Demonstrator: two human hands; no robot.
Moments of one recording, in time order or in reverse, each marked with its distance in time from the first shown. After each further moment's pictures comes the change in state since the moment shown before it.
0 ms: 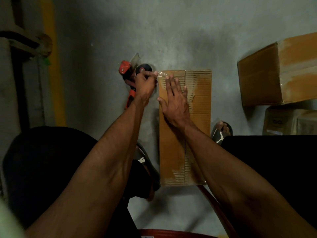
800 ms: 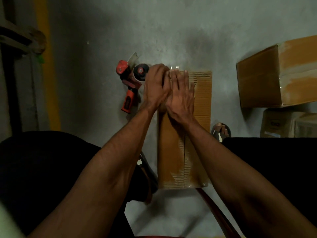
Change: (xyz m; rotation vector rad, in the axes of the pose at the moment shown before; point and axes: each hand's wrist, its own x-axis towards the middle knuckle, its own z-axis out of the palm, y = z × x) left_hand -0.009 -0.010 0.027 0.548 0.103 0.903; right_hand 0.017 0.006 -0.019 -0.063 0.050 0.080
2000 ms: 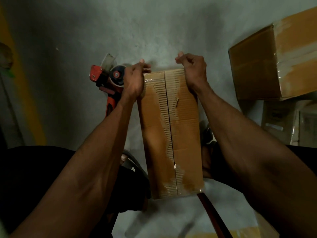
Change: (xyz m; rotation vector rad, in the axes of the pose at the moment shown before) left_hand 0.047 -0.004 0.025 -0.412 -0.329 -0.811; right_hand 0.102 0.112 -0.026 0.862 0.017 0.473
